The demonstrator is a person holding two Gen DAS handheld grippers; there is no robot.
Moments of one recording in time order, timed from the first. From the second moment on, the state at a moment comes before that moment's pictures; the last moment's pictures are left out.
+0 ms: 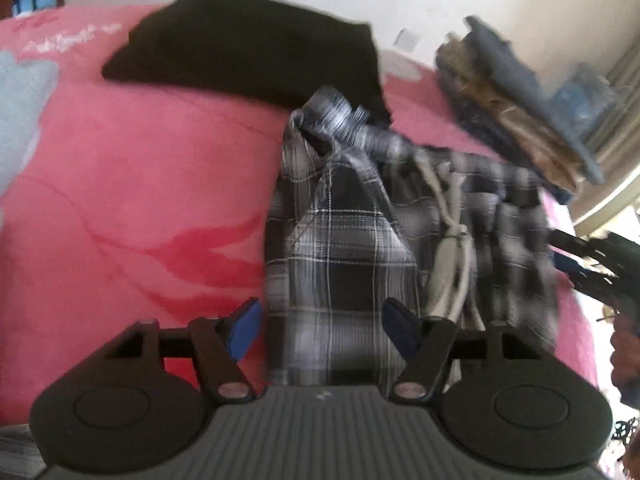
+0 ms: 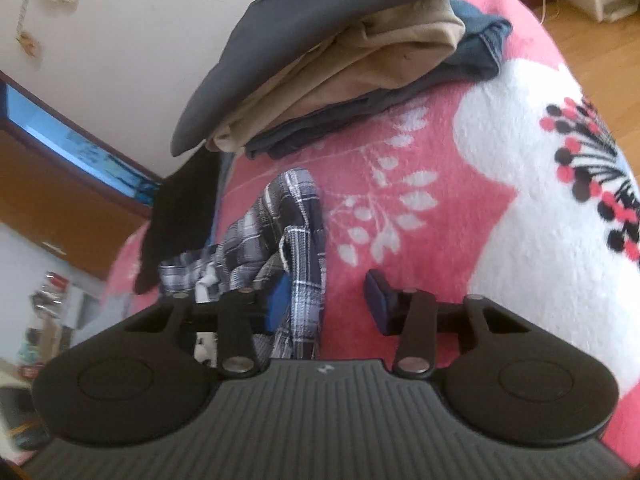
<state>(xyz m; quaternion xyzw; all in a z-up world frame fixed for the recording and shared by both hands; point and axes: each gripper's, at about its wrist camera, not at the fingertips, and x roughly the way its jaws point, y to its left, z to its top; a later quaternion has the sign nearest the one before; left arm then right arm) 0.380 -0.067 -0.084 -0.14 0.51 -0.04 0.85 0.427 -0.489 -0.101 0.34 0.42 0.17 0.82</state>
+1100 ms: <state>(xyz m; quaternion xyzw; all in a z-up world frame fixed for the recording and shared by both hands) 0.468 -0.050 -0.052 -0.03 0.45 0.03 0.89 0.433 -0.474 -0.065 0.20 0.38 0.24 0.87</state>
